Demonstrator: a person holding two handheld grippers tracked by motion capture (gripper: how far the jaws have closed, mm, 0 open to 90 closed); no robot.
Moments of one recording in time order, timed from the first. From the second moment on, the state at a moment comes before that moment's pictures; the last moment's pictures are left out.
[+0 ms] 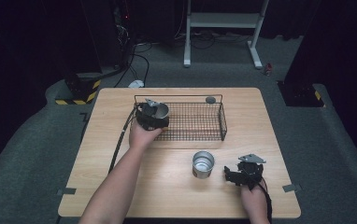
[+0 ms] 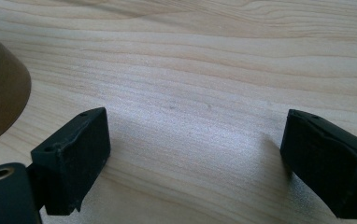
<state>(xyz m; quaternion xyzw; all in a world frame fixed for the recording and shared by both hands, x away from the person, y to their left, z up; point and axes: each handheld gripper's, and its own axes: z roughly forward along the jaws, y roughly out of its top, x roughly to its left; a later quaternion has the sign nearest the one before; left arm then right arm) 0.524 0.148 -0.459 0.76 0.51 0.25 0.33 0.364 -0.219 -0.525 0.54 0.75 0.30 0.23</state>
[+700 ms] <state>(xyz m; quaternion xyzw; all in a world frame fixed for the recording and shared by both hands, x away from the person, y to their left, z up) 0.517 0.157 -0.447 0.75 0.52 0.23 0.35 0.364 -0.219 -0.525 0.54 0.75 0.30 0.23</state>
